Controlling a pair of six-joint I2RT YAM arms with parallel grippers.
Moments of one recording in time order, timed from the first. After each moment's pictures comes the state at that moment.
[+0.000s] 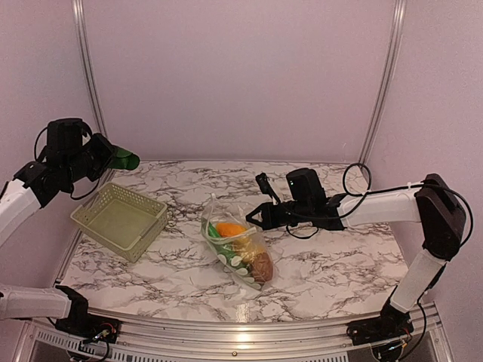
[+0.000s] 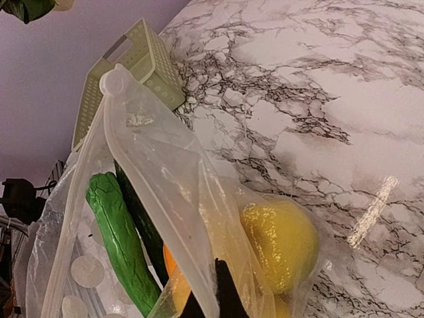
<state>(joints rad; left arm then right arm) -0.34 1.04 1.08 -0.39 -0.21 -0.89 0.73 1.68 0.97 0.16 -0.41 0.44</state>
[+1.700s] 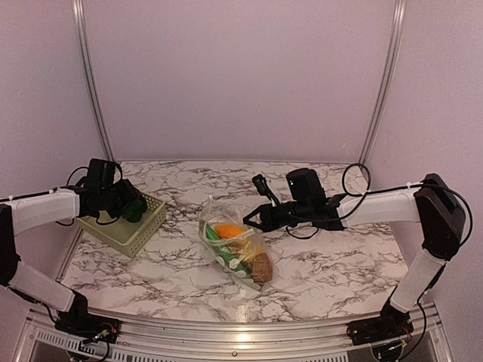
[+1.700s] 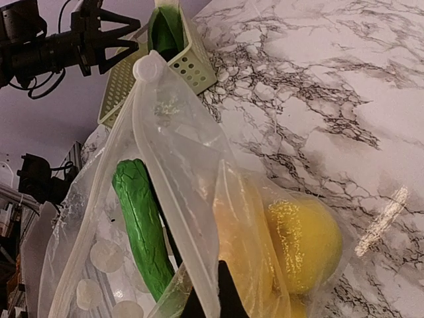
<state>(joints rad) -0.23 1.37 0.79 -0.14 -0.06 -0.88 0.73 1.68 0.97 0.17 -0.49 0.40</state>
